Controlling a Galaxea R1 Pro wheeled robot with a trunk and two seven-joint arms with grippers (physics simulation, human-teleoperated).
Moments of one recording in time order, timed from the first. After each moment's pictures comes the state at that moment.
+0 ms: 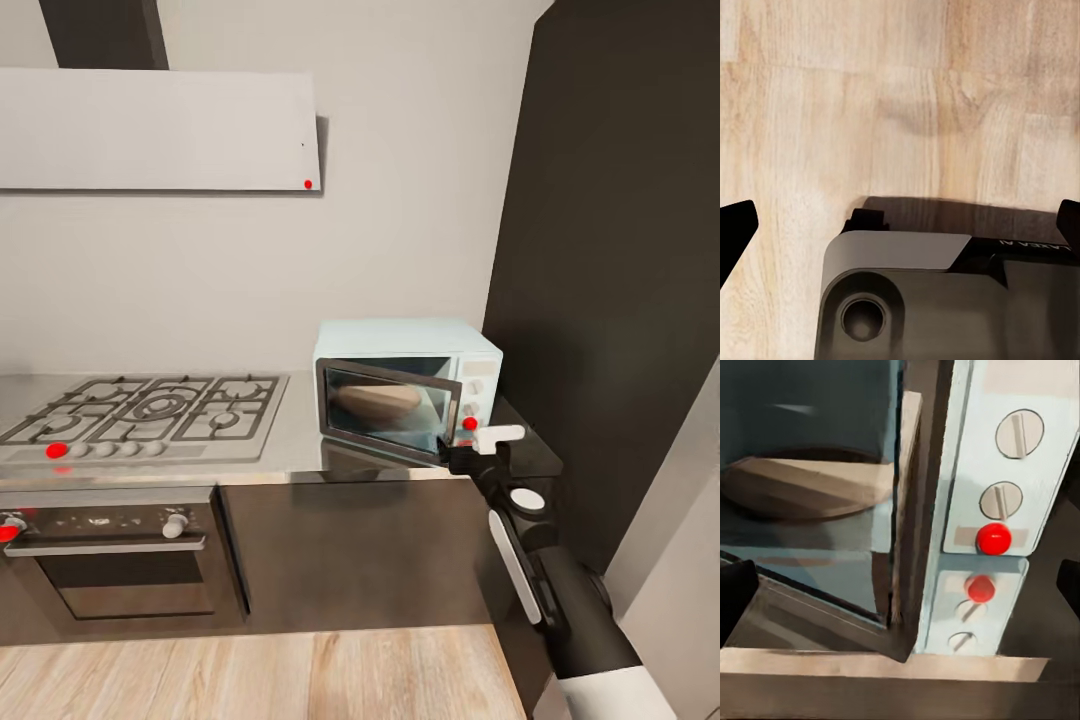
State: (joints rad) left arm -0.17 -0.02 0.11 -0.08 0.00 -0.17 0.01; right arm -0.51 -0.01 0.12 -1.43 -0.02 0.45 -0.07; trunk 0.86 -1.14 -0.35
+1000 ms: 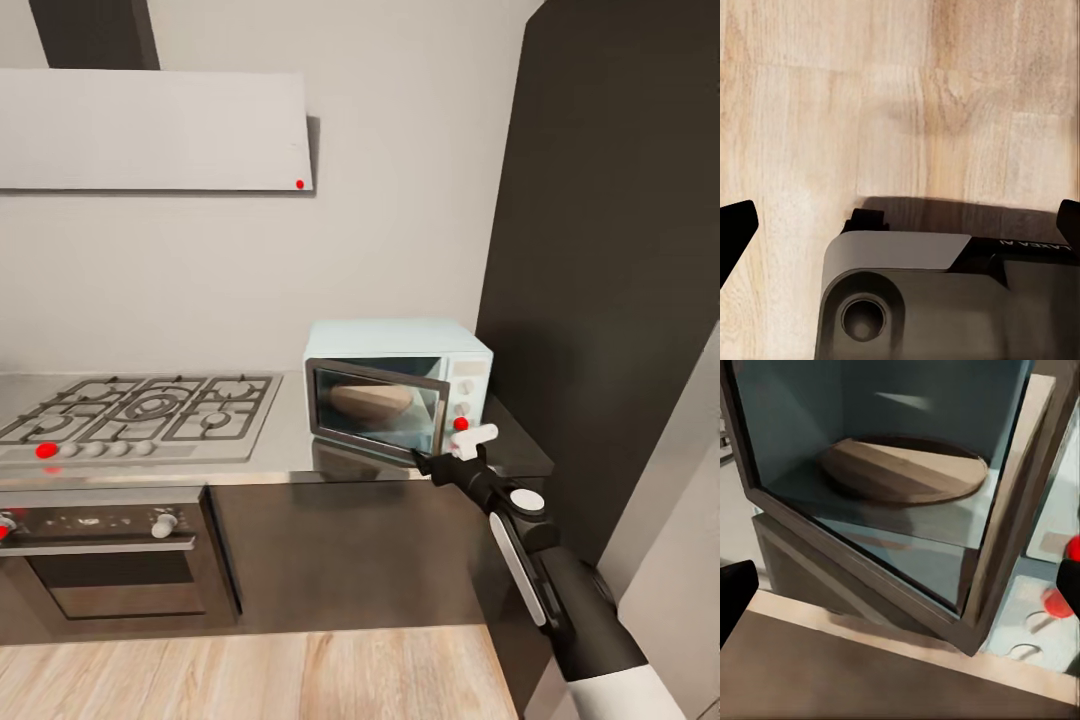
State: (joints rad) left arm -0.17 -0.02 0.11 -0.08 0.00 -0.17 0.01; right arm -0.51 -0.04 0.16 -1.43 -0.02 0.46 0.19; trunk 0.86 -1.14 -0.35
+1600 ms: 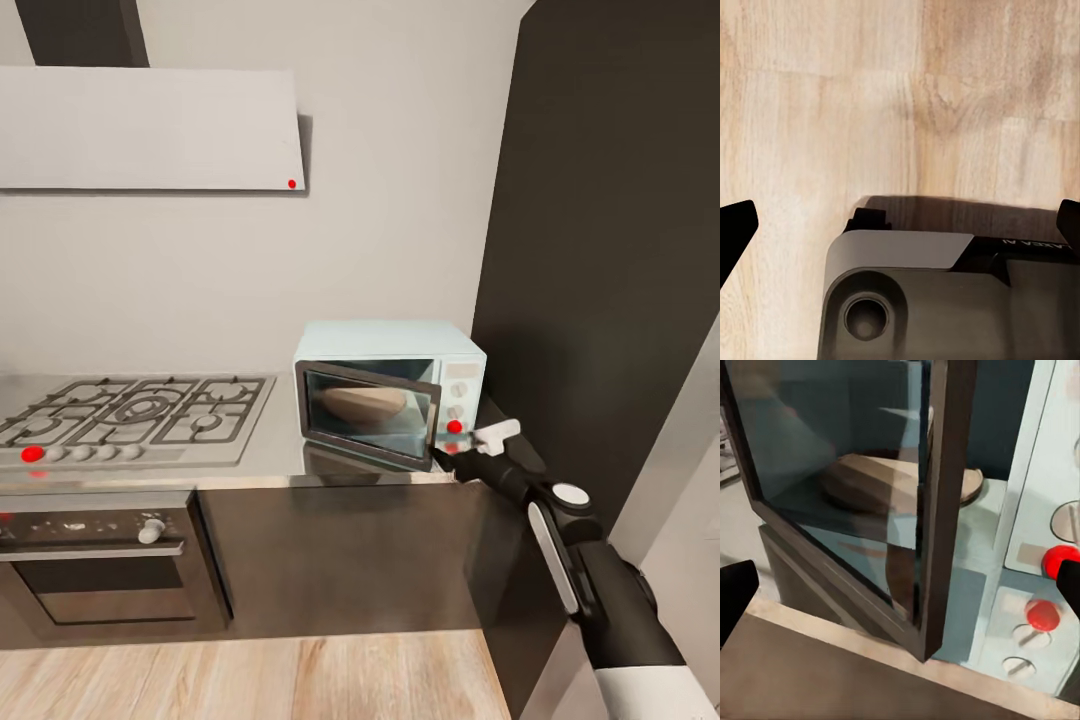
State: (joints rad) left arm -0.17 -0.02 0.10 -0.08 0.00 -0.17 0.01; right arm -0.51 -0.09 0.01 -1.44 -0.02 0.46 0.44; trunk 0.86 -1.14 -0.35
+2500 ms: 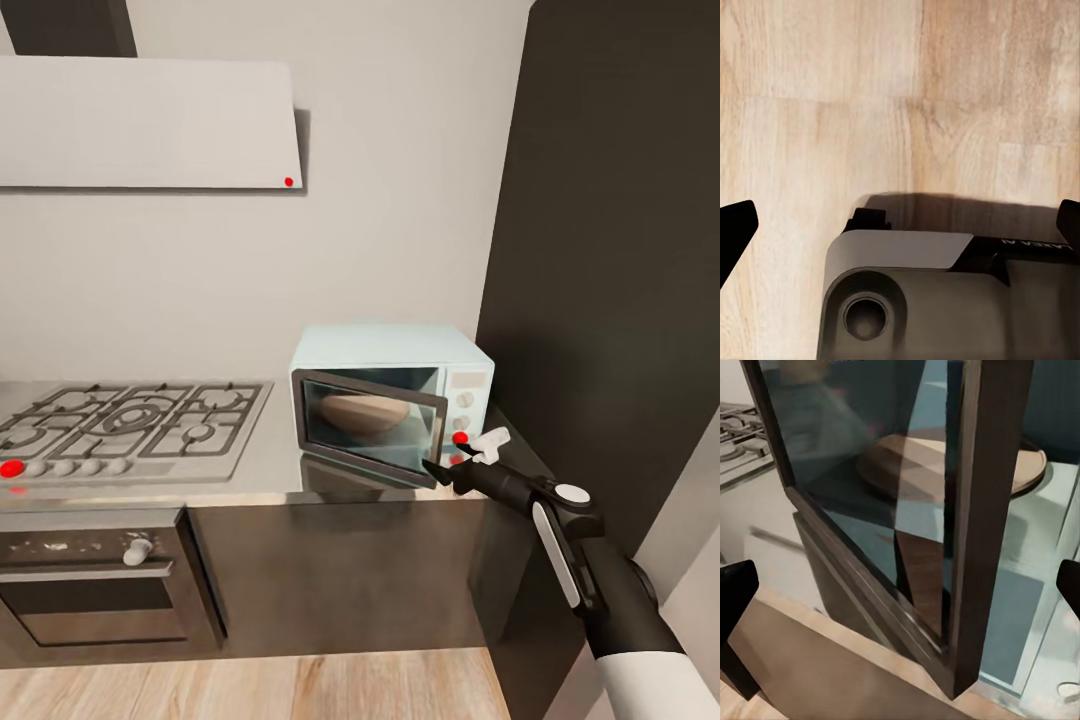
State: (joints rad) left arm -0.17 -0.02 0.11 -0.08 0.00 -0.17 0.01; right arm -0.54 -0.11 -0.01 -1.34 -0.02 0.45 0.65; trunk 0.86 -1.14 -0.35
